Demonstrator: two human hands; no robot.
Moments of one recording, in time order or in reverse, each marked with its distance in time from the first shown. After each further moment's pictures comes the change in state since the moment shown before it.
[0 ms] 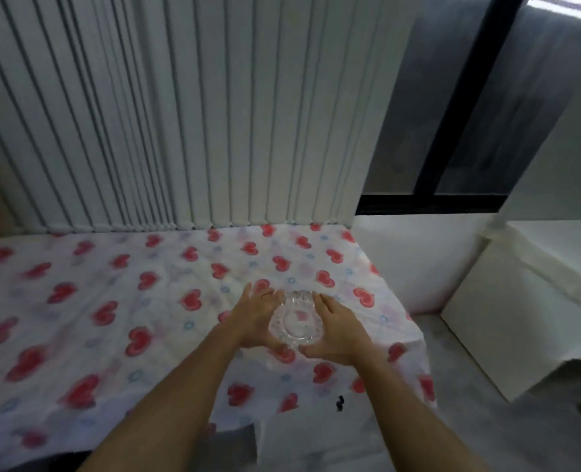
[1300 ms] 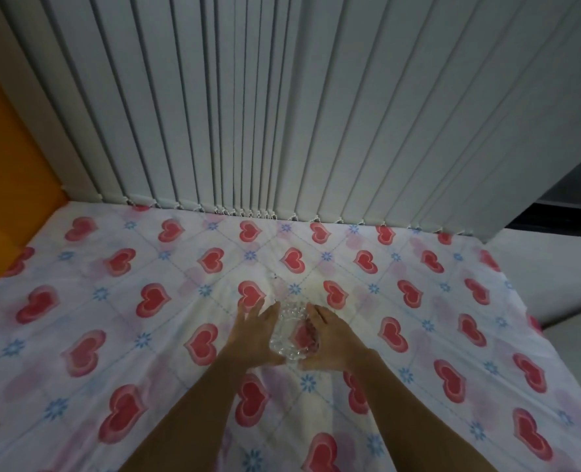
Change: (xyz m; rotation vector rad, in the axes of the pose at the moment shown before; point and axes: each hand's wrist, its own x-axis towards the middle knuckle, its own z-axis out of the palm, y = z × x) left_hand 0.002 -0.318 0.049 -0.067 -0.216 -0.330; right_hand 0.282 -0.161 0.158 -0.007 -0.459 -0.028
